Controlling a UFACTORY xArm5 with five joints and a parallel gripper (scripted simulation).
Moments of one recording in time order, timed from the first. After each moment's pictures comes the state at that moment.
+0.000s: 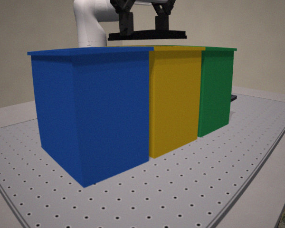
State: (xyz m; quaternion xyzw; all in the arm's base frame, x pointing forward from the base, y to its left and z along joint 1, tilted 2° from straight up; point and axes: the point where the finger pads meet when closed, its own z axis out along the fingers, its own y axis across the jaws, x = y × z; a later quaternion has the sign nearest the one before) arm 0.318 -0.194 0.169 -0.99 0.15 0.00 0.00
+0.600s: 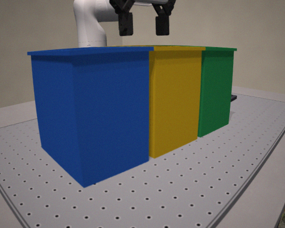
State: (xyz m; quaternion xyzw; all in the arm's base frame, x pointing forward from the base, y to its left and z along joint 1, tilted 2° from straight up) arm 0.318 -0.194 0.168 -0.99 0.15 0.00 0.00
